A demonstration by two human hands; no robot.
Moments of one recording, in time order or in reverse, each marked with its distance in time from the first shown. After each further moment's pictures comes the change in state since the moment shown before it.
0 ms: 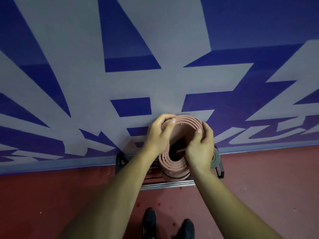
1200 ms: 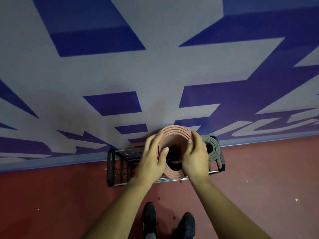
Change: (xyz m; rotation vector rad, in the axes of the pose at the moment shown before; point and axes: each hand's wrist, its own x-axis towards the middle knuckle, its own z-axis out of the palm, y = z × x) left_hand -0.048 -0.092 0.017 0.369 -0.065 -0.042; right_hand 0.027 0.099 0.015 -0.293 -0.235 -0.043
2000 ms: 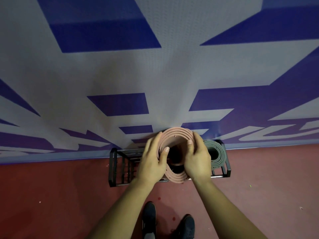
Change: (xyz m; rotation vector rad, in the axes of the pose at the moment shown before) left_hand 0.008 -0.017 0.002 0.004 0.093 -0.109; right_hand 0.013 -0.001 0.012 -0.032 -0.084 -0.020
